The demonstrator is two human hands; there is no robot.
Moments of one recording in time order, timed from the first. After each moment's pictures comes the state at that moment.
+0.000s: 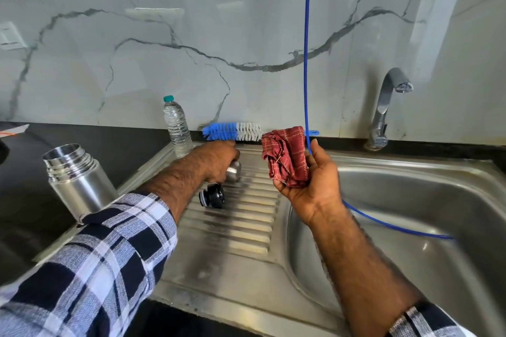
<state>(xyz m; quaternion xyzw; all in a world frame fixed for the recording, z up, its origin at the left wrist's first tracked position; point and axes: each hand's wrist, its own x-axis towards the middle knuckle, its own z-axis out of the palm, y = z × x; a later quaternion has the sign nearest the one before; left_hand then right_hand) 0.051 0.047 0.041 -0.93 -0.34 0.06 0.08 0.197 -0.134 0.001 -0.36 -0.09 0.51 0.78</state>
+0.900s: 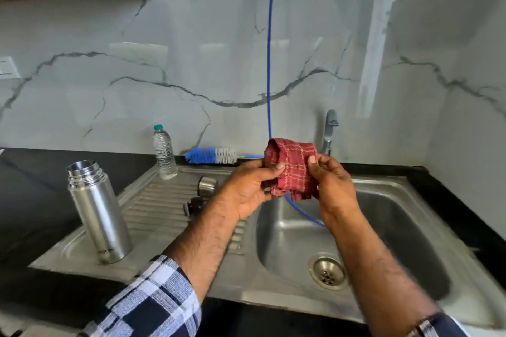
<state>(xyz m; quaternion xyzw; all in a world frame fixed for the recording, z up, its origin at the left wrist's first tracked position) 0.092 -0.143 0.070 -0.58 -0.19 -0.25 -0.75 0.226 -0.260 0.056 -0.49 -0.25 0.25 0.79</state>
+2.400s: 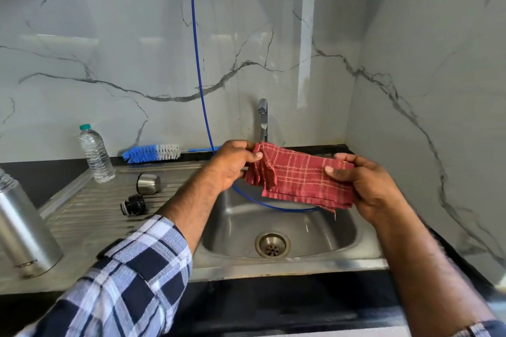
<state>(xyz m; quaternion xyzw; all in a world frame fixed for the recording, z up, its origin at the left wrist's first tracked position) 0.179 -0.196 0.081 -0.69 -0.24 -0.21 -0.65 0.317 -0.446 0.056 -0.57 -0.18 0.24 0.76</state>
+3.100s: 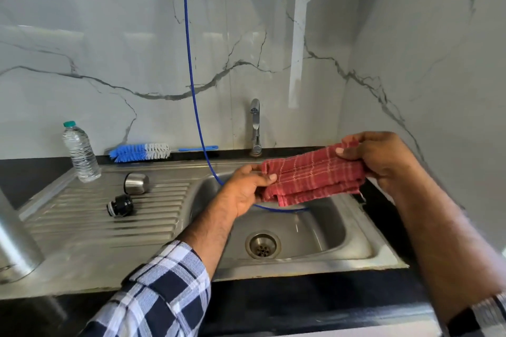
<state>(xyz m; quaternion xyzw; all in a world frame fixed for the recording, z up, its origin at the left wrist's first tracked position) 0.203 -0.231 0.023 -0.55 -0.22 -0.18 -0.78 0.325 -0.466 0.125 -0.73 -0.17 0.12 0.66</state>
